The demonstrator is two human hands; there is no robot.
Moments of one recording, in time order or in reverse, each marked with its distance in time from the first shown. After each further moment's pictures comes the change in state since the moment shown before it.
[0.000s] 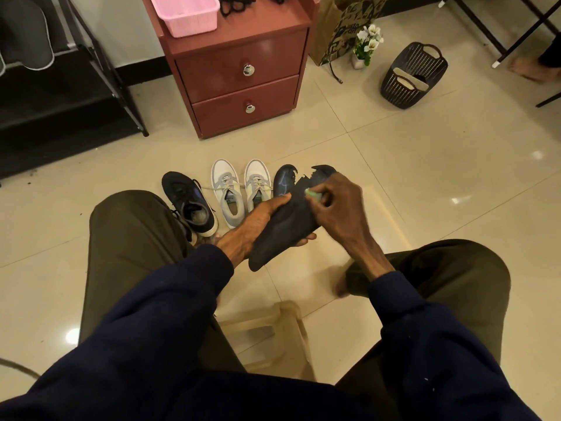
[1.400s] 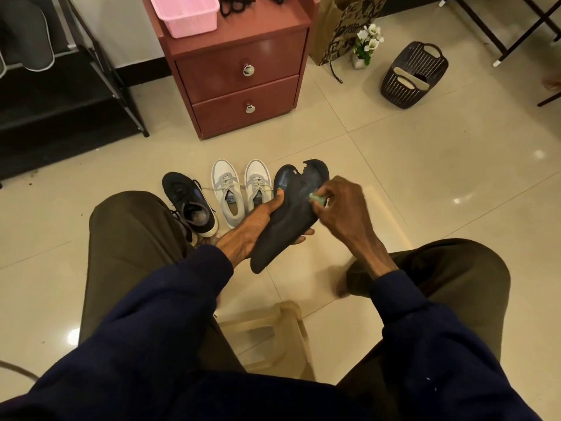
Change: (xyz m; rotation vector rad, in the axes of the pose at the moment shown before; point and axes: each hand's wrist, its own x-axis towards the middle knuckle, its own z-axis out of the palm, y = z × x) left_hand 0.005 -0.001 -0.004 -0.001 0.043 0.030; right_hand 0.002 0.007 -0.004 -0.099 -0.080 0.088
